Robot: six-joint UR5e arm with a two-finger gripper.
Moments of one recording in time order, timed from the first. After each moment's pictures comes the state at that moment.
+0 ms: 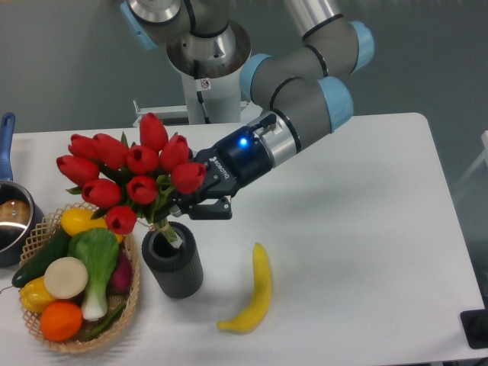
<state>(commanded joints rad) 2.56 -1.88 -1.78 -0.75 0.07 1.28</state>
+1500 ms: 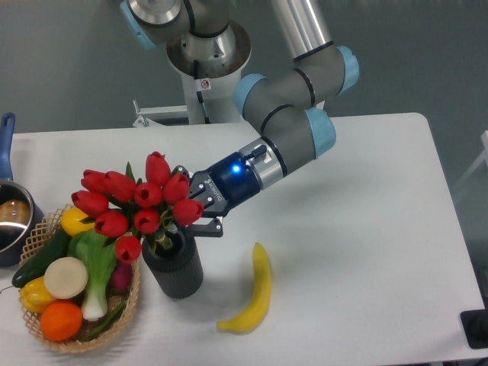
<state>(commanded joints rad) 2.56 -1.93 -1.90 -0.75 0.07 1.41</state>
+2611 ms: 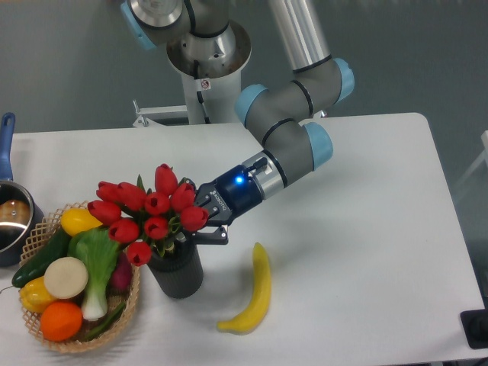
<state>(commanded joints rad) 2.57 -1.99 -1.91 -0.75 0.07 1.50</state>
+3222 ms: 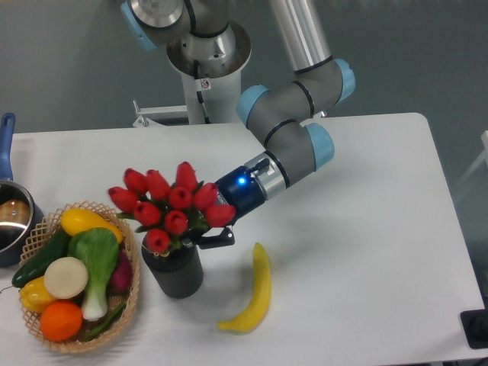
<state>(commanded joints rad) 2.58 -1.98 -1.92 -0.75 0.07 1.51</state>
